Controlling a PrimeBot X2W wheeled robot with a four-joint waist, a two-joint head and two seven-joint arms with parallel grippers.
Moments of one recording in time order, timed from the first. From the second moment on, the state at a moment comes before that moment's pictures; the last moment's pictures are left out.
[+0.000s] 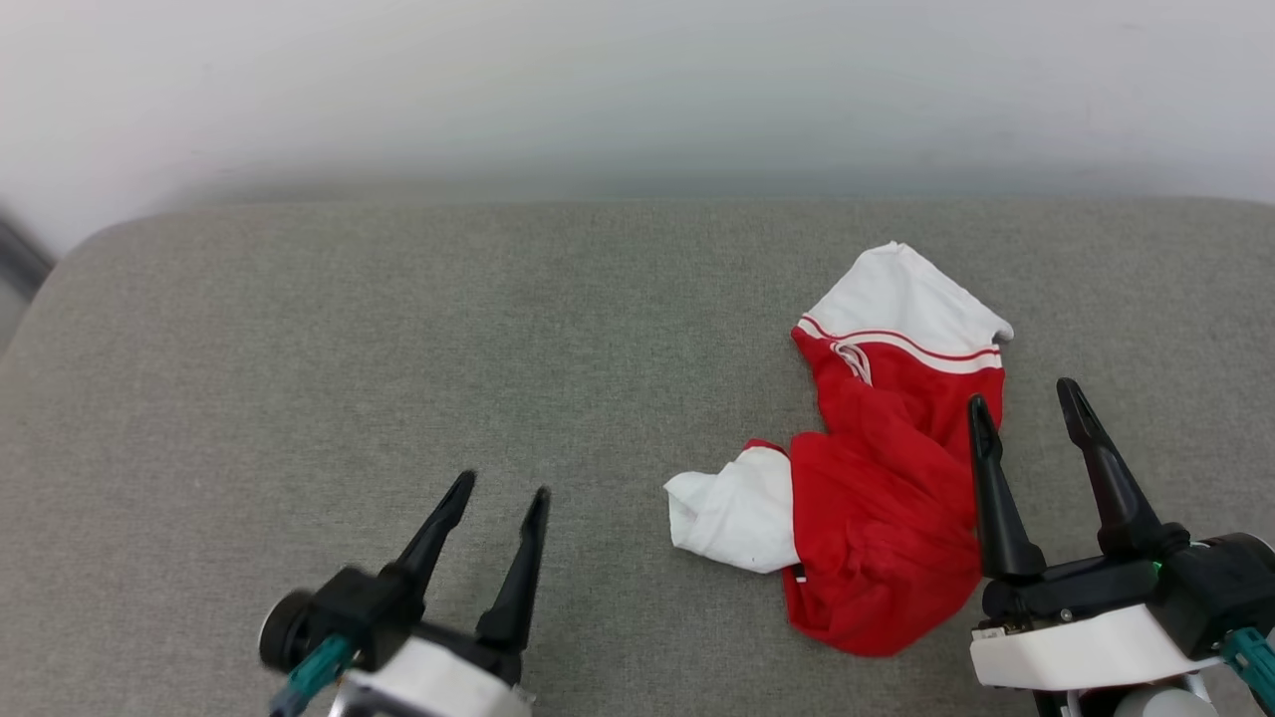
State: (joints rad) left arm -0.01 0.21 -0.30 0.05 -0.34 -0.09 -0.24; right arm 0.00 -0.05 0.06 -0.11 0.09 0.13 -0.26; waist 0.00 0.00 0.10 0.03
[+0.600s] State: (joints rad) left arm -0.42 0.29 -0.60 -0.04 -0.56 -0.13 0.48; right arm -0.05 -0.05 0.07 -0.13 0.03 0.13 -0.26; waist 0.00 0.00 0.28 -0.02
